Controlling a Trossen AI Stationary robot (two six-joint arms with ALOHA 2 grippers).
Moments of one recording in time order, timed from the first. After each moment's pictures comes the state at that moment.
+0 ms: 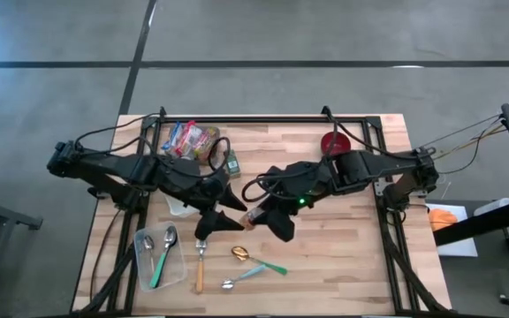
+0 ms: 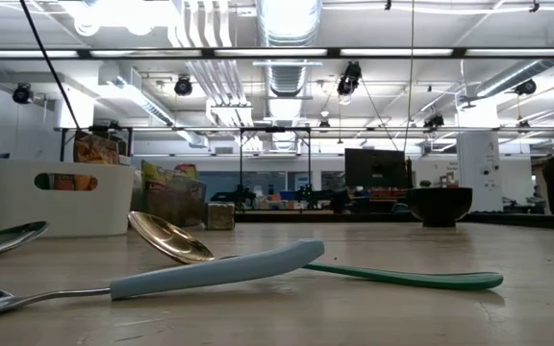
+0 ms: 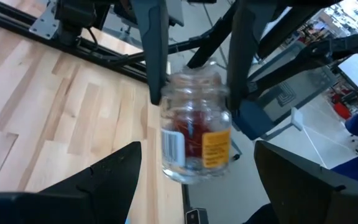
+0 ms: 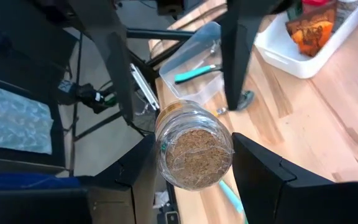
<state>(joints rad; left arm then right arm) -0.24 1.34 1.36 -0.40 0.13 -0.57 0.26 1.76 2.05 -0.90 -0.03 0.76</state>
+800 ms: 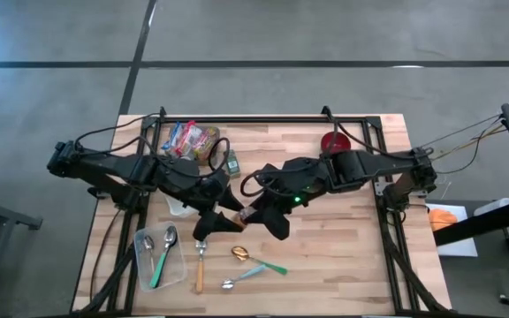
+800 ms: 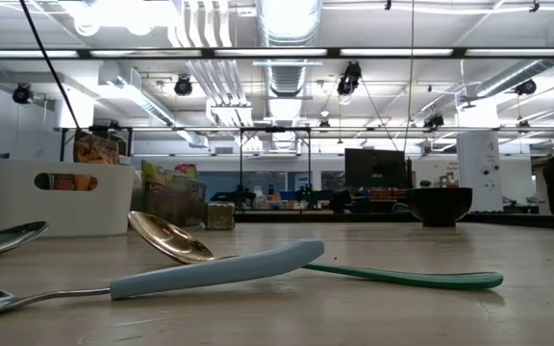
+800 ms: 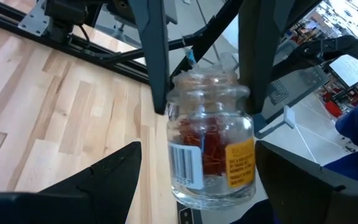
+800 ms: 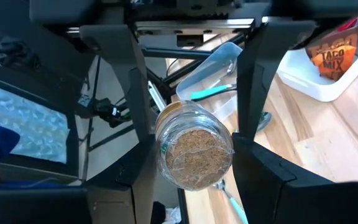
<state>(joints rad) -0.24 1.34 1.35 -0.39 0.16 -0.58 0.24 1.77 2.05 -0.79 -0.06 0.74</state>
